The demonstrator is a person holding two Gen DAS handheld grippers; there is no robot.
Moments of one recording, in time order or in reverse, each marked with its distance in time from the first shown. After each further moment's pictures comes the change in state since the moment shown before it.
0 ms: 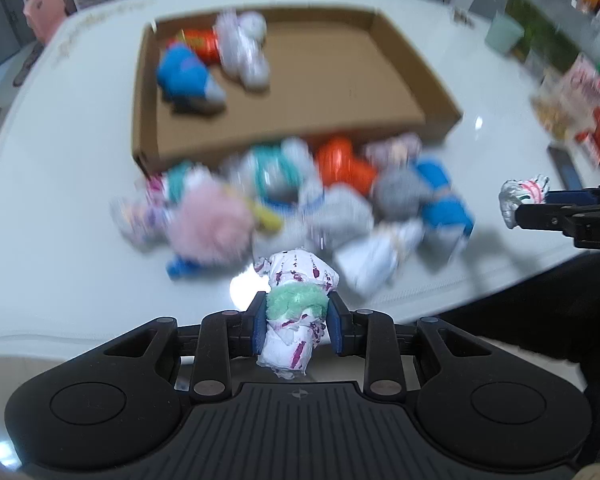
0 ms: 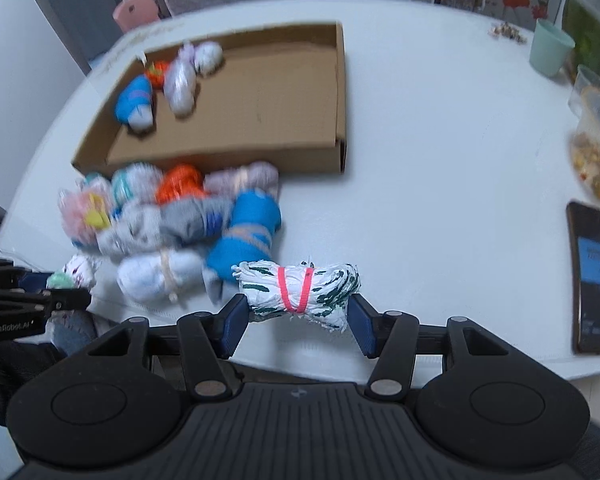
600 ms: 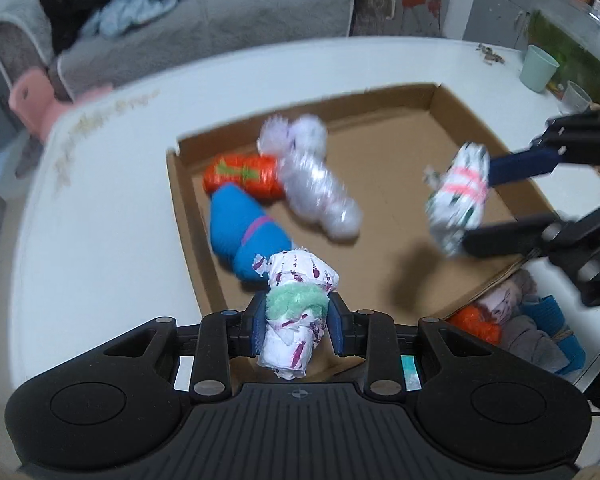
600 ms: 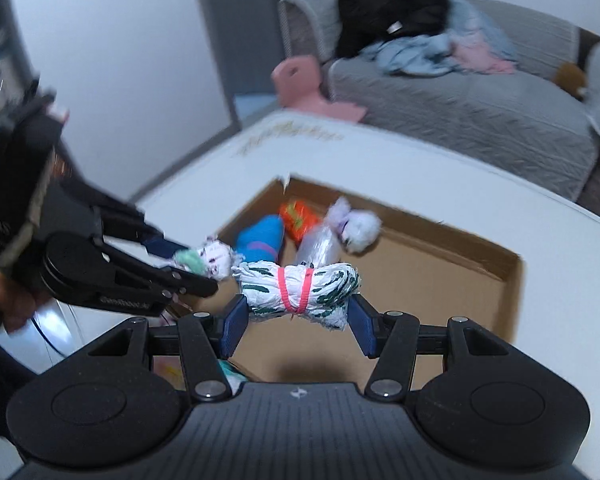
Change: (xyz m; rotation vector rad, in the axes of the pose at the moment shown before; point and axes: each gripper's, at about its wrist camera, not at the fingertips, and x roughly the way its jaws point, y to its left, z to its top) left arm 0.060 0.065 0.116 0.145 -0.099 0.060; right arm 0.071 0.078 0.130 -0.441 -0.191 0.293
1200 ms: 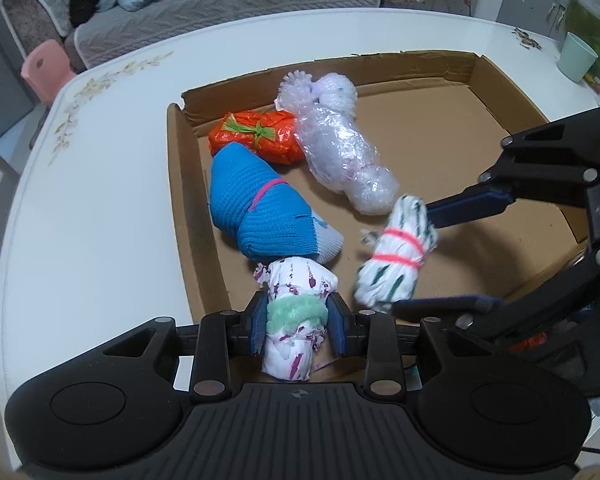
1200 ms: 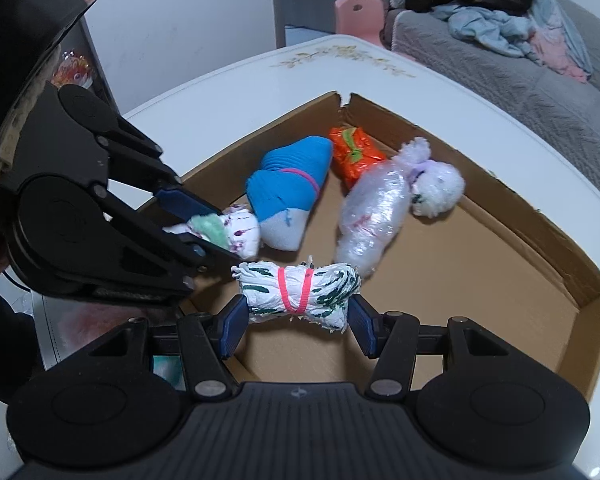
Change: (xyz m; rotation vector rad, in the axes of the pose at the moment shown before) left arm 0.038 -0.001 -0.006 -0.042 0.040 0.072; right arm 0.071 0.033 -0.002 -0.193 0.150 0.024
